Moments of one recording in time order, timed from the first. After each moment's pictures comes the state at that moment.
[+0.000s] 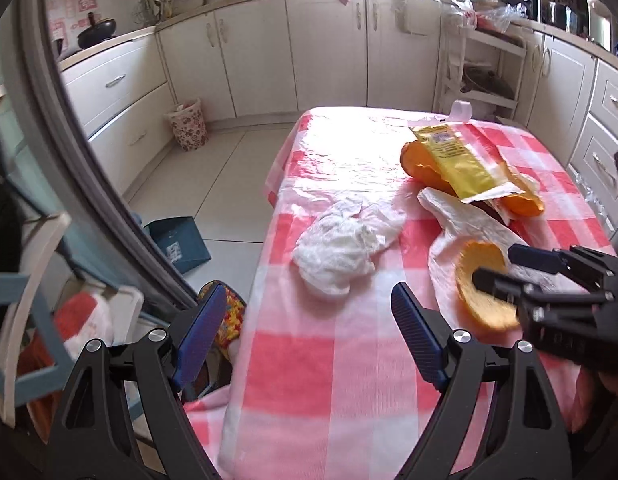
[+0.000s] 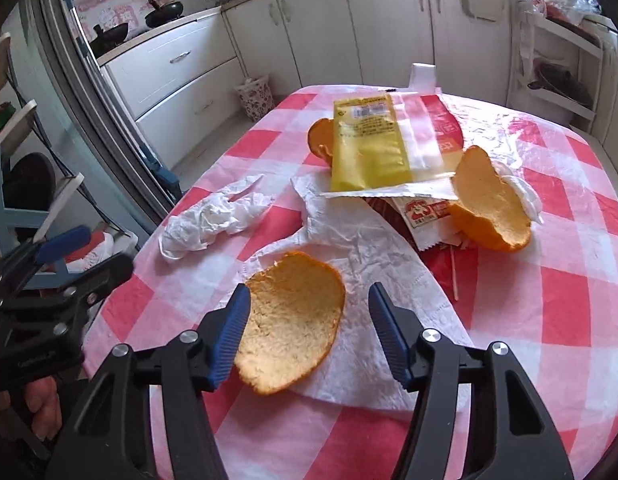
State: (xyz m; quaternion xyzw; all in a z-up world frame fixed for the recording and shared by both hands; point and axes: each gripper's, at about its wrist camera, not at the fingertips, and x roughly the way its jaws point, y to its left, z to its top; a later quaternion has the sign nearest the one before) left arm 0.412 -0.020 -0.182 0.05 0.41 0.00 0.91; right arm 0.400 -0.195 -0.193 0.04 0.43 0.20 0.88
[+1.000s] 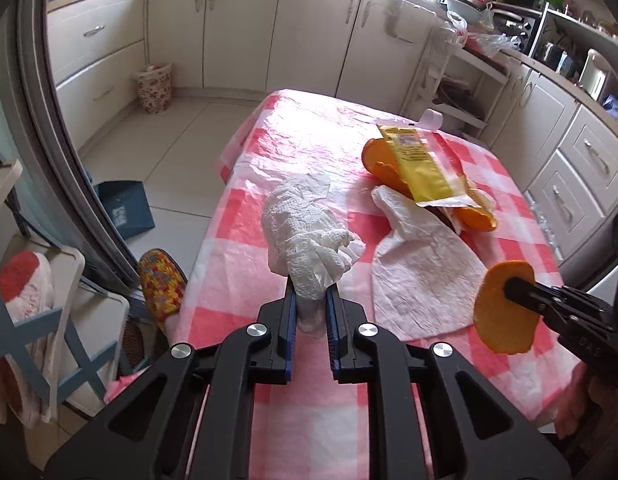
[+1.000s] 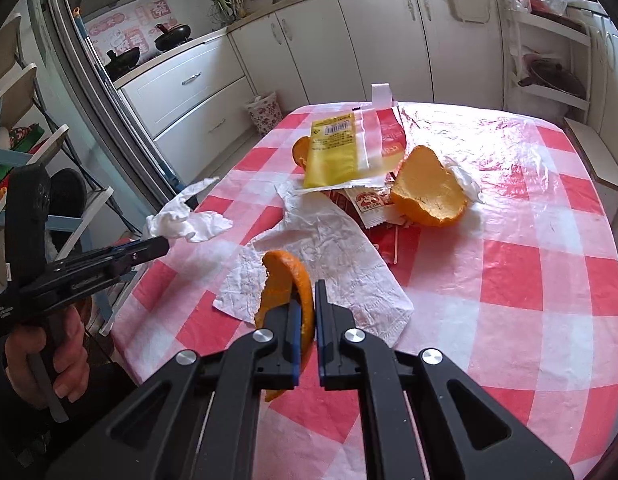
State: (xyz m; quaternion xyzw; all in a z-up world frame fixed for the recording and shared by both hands) left arm 0.401 -0.007 -0.182 -0.07 0.43 -0.07 0.90; right arm 0.362 -0.253 -0.169 0.08 0.41 0.22 0.88
